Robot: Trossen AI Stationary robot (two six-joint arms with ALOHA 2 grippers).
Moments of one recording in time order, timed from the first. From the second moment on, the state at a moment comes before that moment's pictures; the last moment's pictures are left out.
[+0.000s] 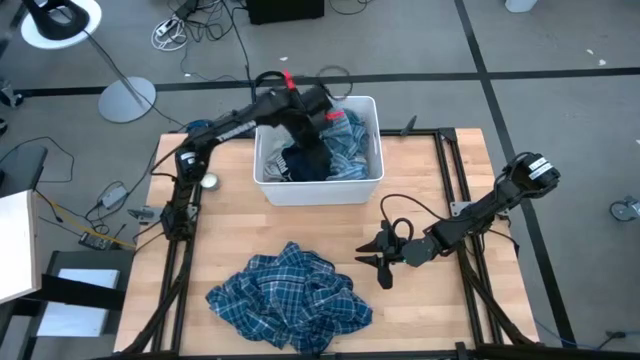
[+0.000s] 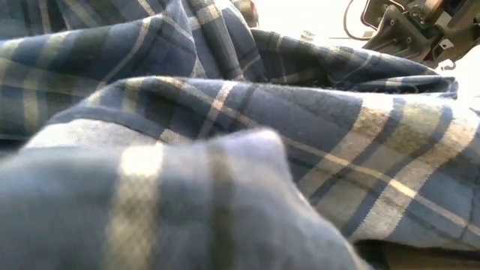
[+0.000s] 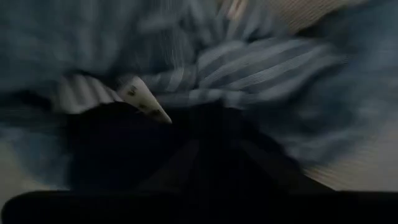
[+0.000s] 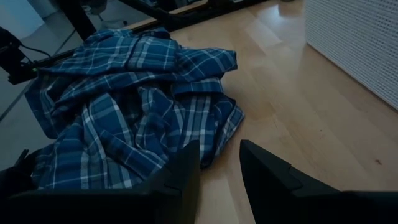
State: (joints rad) left arm 0.44 2.06 2.16 -1.24 0.14 -0.06; right arm 0.52 1.39 0.50 0.45 0.52 0.52
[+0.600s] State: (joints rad) left arm 0.02 1.24 1.72 -0.87 -0.16 -0.09; right arm 0.52 1.39 0.50 0.45 0.50 0.53
